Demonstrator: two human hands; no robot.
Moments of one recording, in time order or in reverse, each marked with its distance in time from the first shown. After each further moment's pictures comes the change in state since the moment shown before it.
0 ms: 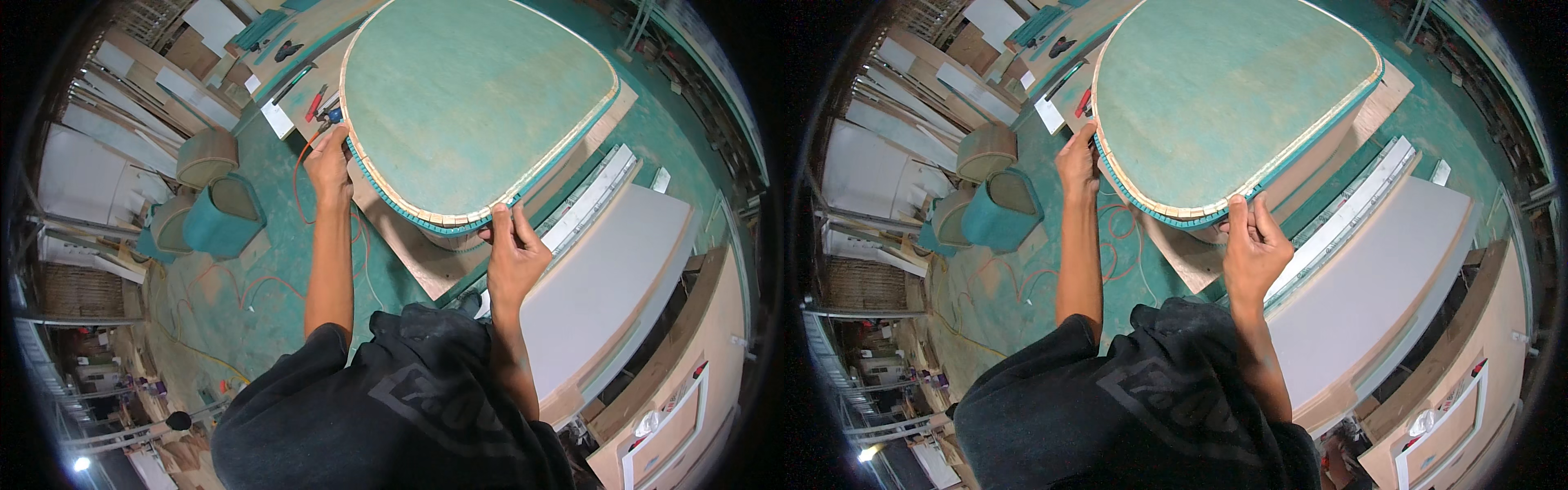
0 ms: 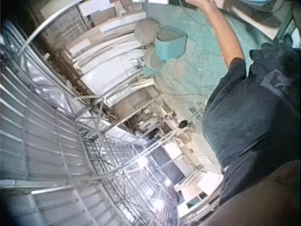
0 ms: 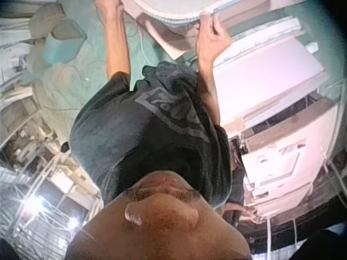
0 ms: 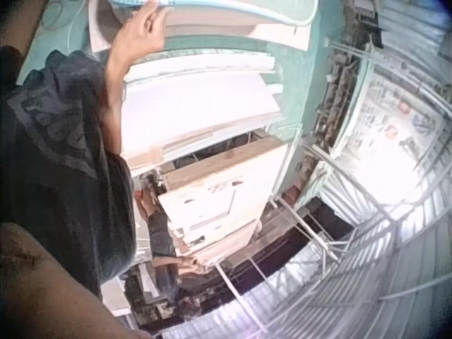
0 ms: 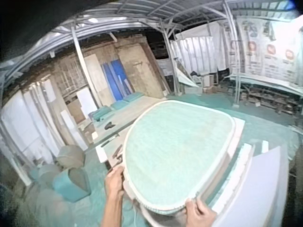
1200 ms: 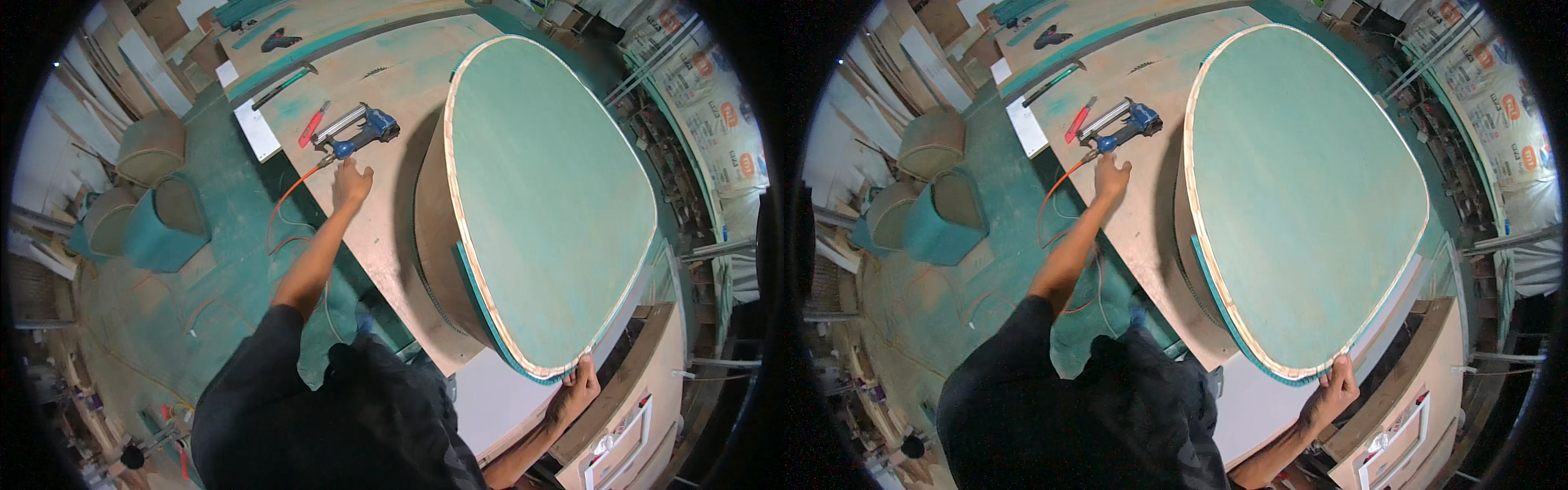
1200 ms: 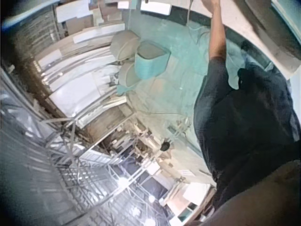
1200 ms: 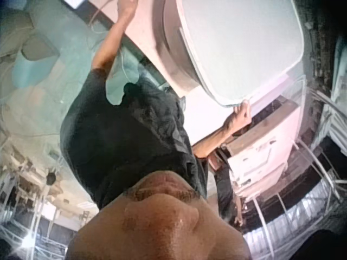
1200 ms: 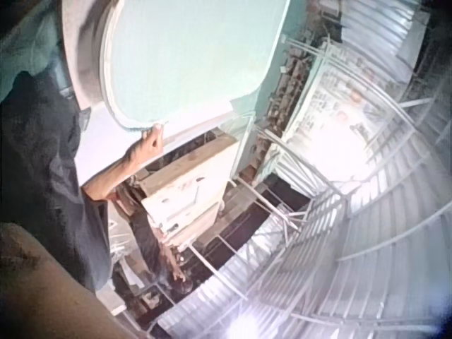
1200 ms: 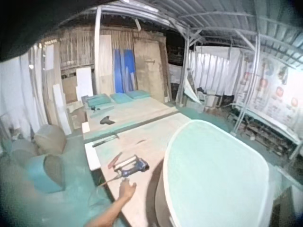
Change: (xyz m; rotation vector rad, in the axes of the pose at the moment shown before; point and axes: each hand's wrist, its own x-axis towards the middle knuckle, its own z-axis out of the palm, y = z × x) left_hand 0.306 -0.198 -0.095 1.221 -0.144 0.132; right_hand -0.009 -0.001 0.005 -0.297 0.143 0.021
